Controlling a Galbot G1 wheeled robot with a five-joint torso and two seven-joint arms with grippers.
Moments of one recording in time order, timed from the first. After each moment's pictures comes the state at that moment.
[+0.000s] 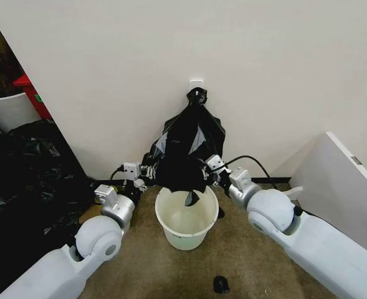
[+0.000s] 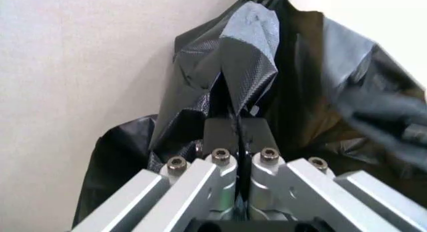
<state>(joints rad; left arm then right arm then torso) 1.07 -0.82 -0.06 -2.12 -0.85 0.03 -0.32 -0.76 0.84 -0.14 2.08 0.54 -0.45 0.17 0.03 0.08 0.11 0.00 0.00</state>
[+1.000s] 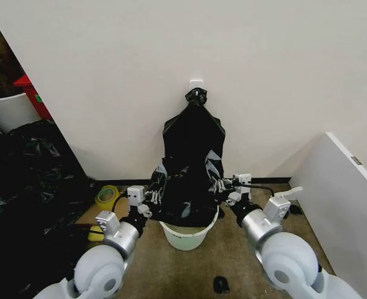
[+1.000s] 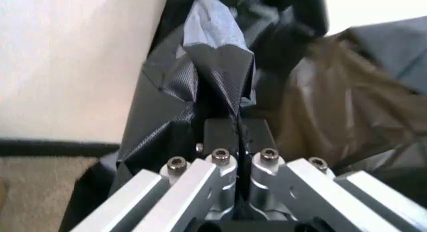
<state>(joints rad) 1.23 -0.94 -0.03 -2.11 -0.86 0.03 -0.34 -1.24 1.01 0.12 2.29 0.80 -0.25 0.38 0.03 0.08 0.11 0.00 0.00</state>
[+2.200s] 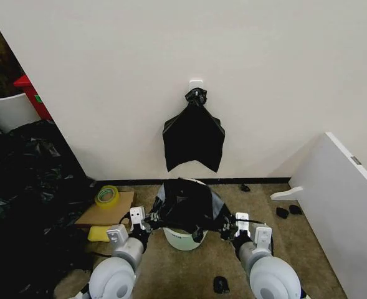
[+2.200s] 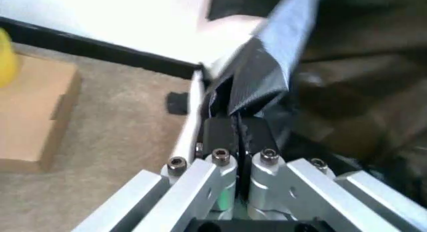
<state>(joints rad) 1.36 -0.96 -0.08 -2.12 -0.91 0.14 -0.50 -1.39 1.10 0.11 2.21 0.87 -0.58 0.72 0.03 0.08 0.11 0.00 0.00</state>
